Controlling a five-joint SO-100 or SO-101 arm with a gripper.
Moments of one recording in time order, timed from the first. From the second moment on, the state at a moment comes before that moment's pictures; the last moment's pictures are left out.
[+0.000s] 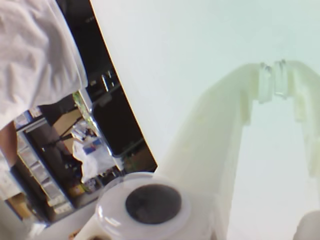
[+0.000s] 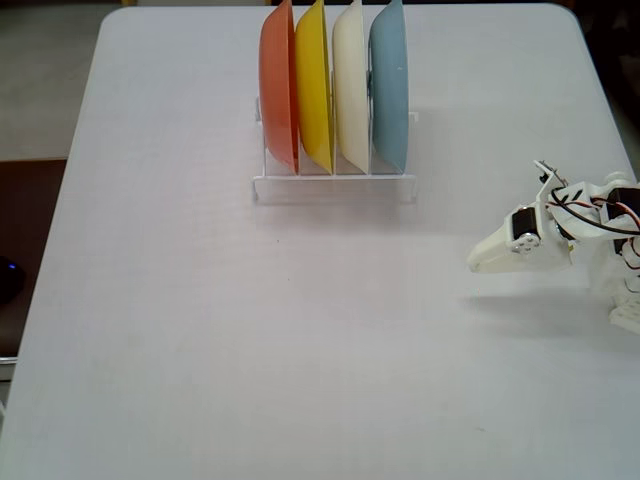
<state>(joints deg) 0.8 189.1 179.9 37.8 -1.4</state>
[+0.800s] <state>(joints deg) 0.8 189.1 179.9 38.0 -0.8</state>
